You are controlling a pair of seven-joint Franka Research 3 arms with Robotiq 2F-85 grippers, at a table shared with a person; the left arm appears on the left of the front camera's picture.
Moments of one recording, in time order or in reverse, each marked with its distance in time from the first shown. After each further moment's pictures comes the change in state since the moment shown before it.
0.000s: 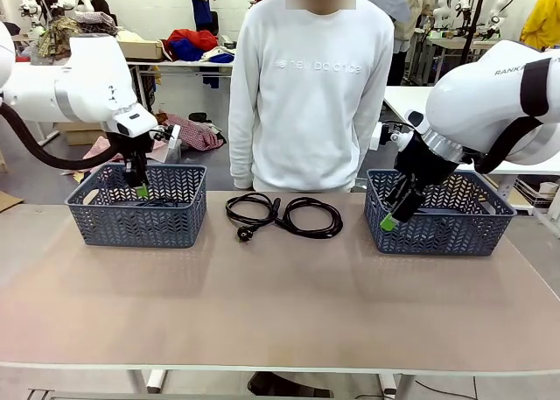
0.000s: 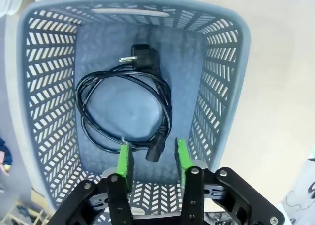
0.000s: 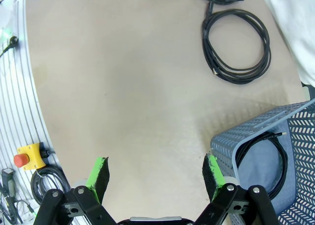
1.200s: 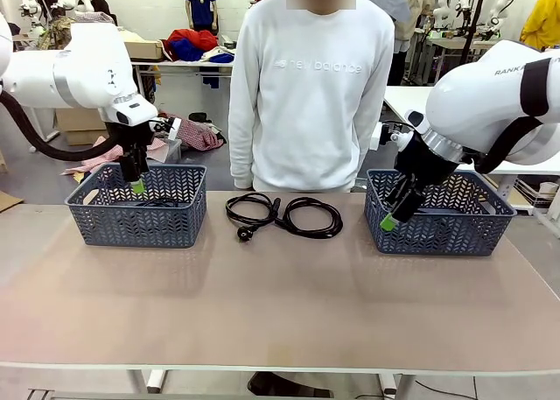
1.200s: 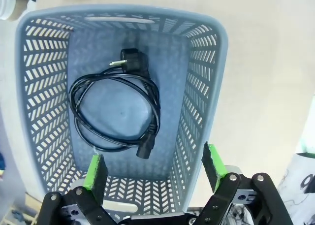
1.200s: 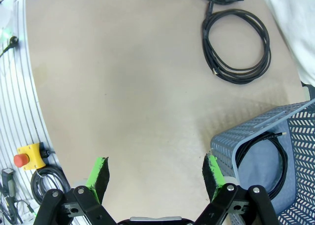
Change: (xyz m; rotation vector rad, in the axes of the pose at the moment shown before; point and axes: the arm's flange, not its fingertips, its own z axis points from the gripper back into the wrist) left arm 0.005 0.001 0.017 -0.060 -0.003 -0.001; right arm 0.000 0.000 0.000 0.000 0.000 0.000
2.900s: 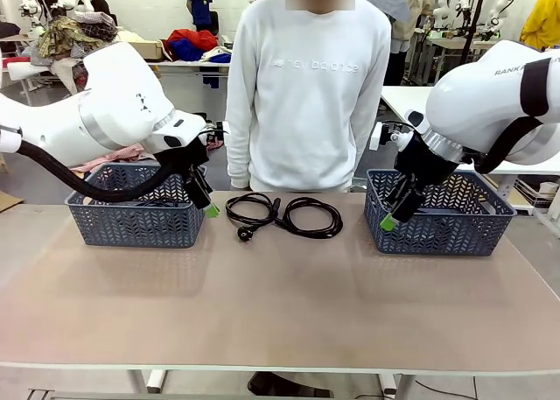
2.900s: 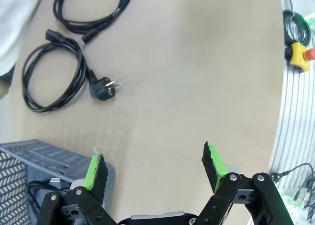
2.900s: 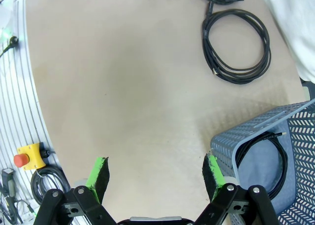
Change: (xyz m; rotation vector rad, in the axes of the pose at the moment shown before) left arm 0.115 -0.127 -0.009 -0.006 -0.360 0.136; right arm 0.000 0.000 0.000 0.000 0.000 0.000
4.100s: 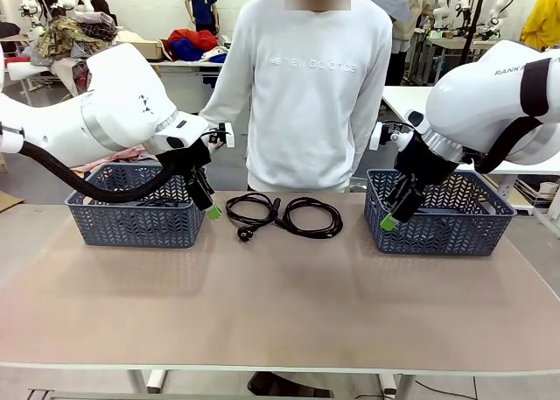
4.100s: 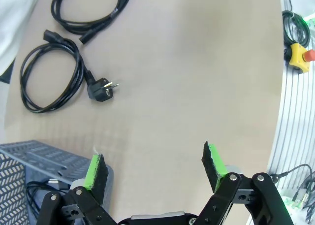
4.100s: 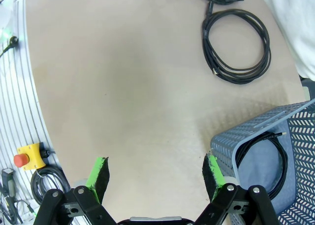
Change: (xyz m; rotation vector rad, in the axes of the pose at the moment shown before) left arm 0.001 -0.001 -0.001 -0.002 0.003 0.004; right arm 0.000 0.000 0.000 0.000 0.000 0.000
